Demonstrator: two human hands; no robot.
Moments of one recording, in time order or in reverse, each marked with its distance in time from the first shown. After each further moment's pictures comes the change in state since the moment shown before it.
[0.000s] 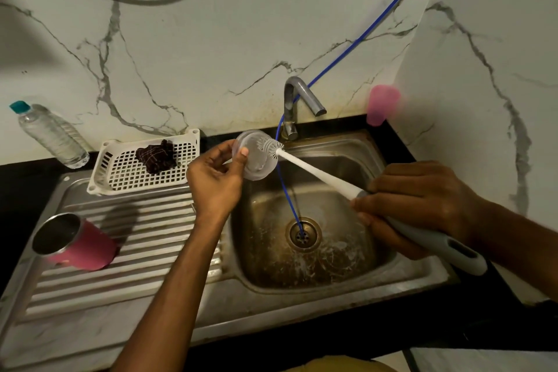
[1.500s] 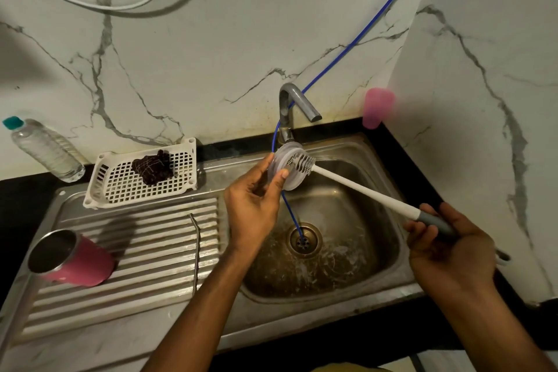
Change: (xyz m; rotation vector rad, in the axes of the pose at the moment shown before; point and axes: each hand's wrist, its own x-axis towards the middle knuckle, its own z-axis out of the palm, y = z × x) left_hand -0.037 -0.005 0.036 0.036 -0.121 0.254; right_hand -0.036 -0.040 0.029 1.546 1.394 1.782
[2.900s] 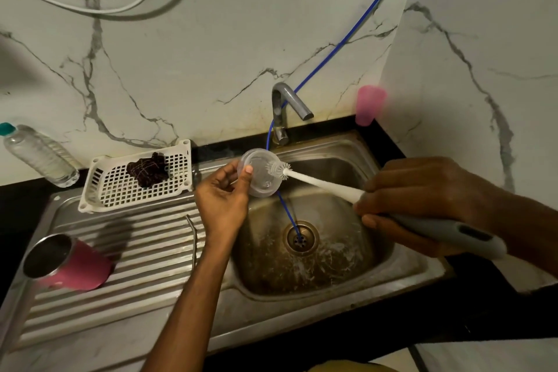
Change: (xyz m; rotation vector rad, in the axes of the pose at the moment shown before) left_hand 0.015 -0.014 -0.020 -0.076 0.120 -0.293; right_hand -0.010 -0.056 0.055 -1.652 -1.434 -1.580
